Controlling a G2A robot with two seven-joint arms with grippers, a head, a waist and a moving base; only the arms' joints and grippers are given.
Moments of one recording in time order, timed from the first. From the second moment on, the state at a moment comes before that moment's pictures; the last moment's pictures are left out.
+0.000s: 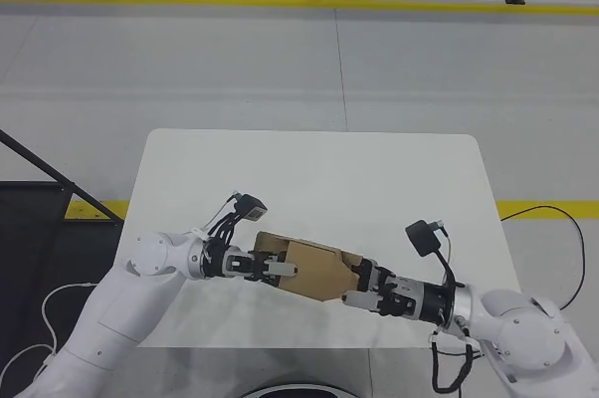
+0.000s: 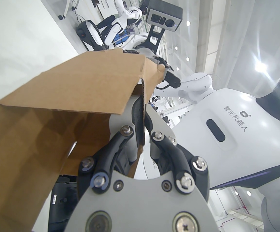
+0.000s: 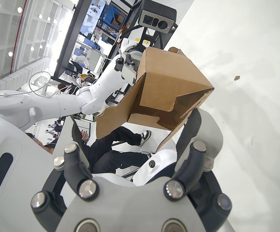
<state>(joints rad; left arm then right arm) 1.03 -1.03 -1.08 -1.47 -0.71 -0.49 -1.33 -1.40 -0.89 1.35 -2.11 0.11 -0.23 0.86</state>
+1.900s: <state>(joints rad) 1.02 -1.00 -1.05 -1.49 -0.74 -0.52 -1.30 -1.43 -0.90 1.38 -2.07 0.14 -0.28 0.86</state>
